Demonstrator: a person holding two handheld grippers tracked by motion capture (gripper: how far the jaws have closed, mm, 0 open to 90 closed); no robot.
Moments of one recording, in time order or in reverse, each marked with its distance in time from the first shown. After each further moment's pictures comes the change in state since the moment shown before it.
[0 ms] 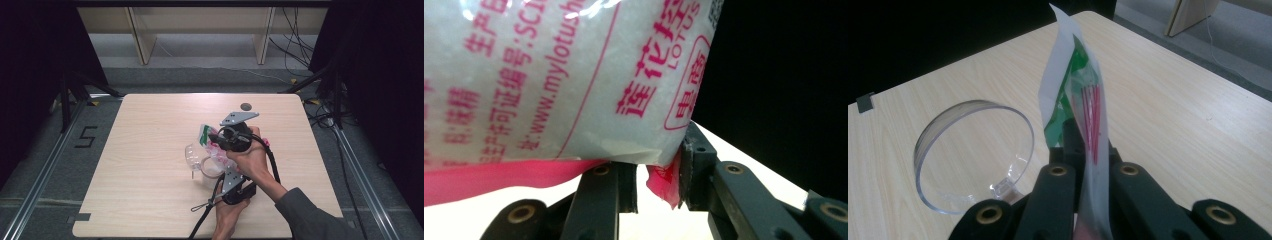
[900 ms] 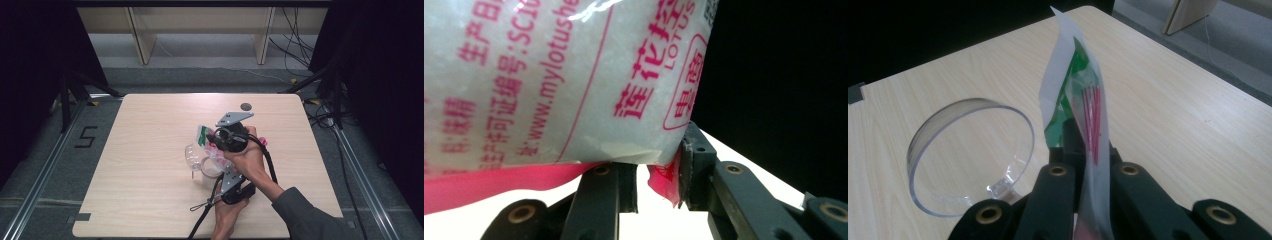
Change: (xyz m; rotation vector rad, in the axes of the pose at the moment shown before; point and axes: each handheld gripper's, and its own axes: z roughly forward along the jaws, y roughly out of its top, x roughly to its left) left arm 0.002 0.001 -0.001 -0.008 -0.006 -0.011; right arm 0.005 0.003 0.004 0.023 -0.025 -0.007
